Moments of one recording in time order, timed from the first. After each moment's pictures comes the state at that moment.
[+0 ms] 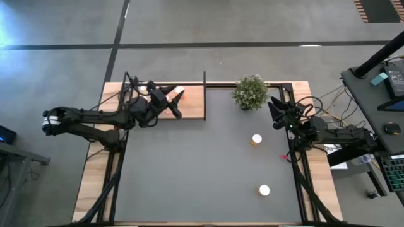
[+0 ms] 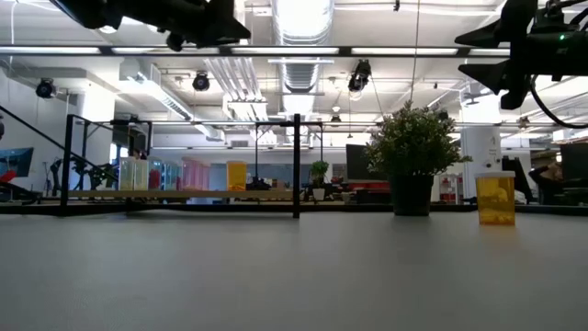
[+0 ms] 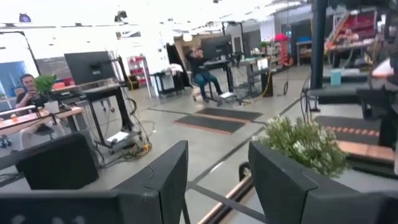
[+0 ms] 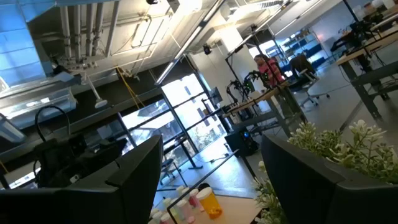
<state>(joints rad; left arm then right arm) 0.14 1.08 0.68 0.56 -0.61 0.22 -0.07 0.19 0.03 0.58 0.60 0.28</state>
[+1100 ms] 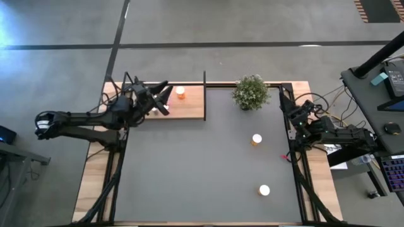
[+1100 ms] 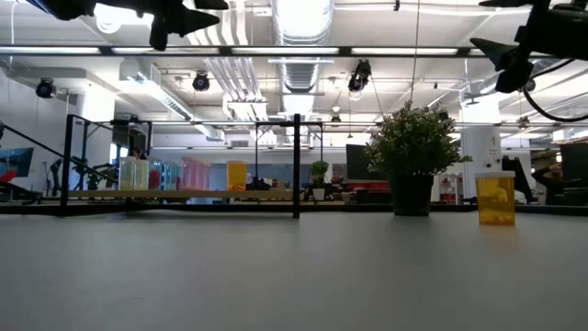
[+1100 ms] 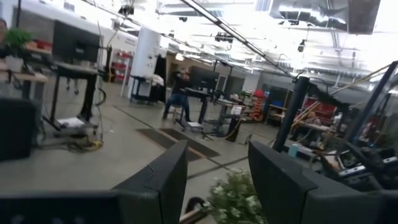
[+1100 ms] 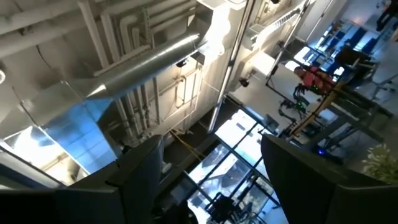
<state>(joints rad) 0.14 0.89 0.63 0.56 -0.58 -0.13 -0.07 0.19 0.03 0.86 0.58 0.53</state>
